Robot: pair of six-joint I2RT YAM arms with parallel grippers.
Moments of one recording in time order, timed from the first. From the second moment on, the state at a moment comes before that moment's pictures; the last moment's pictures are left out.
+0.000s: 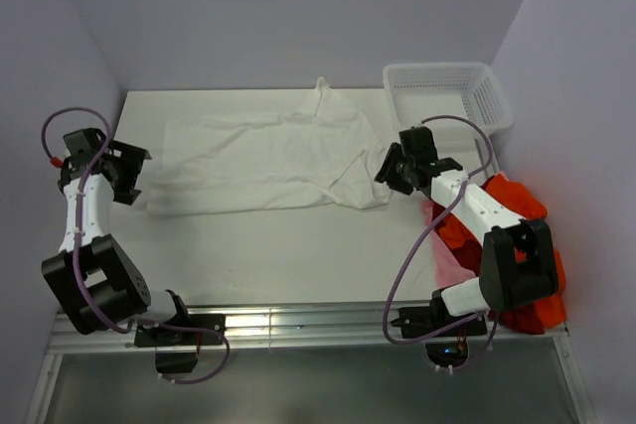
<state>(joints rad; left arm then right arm) 0.44 1.40 1.10 -0.56 0.09 -0.91 0.25 1.41 0.95 -0.42 0.00 0.67</state>
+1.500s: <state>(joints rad) 0.36 1.41 0.81 -0.41 0.07 -0.86 0.30 1.49 0.90 -0.37 0.15 0.57</state>
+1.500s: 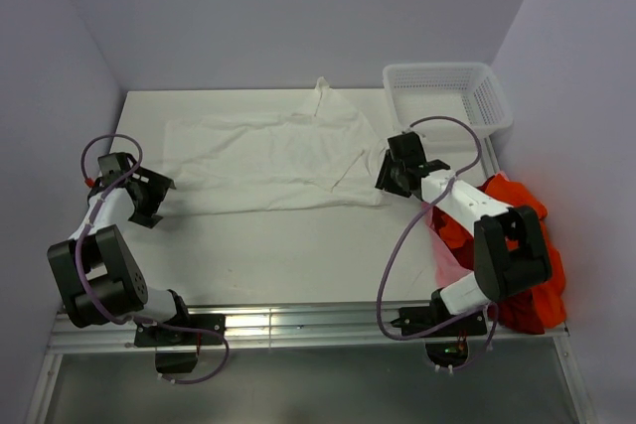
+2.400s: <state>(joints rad) 0.35 1.40 0.81 -0.43 0.05 -0.85 0.30 1.56 0.81 -0.30 0.15 0.60</state>
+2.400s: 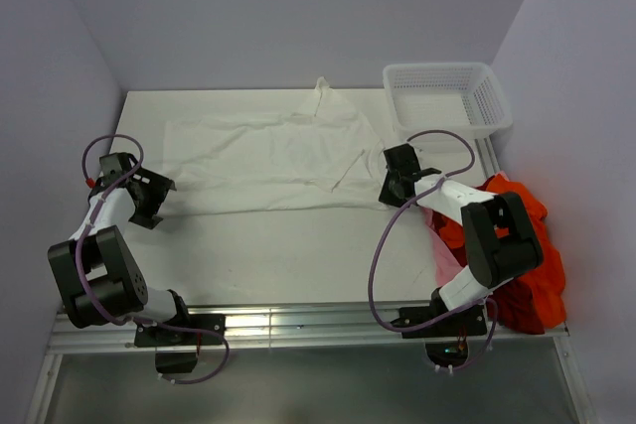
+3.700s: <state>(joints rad) 0.35 1.33 0.82 -0.46 0.05 -0.85 0.29 1.53 0.70 -0.09 0.09 0.98</state>
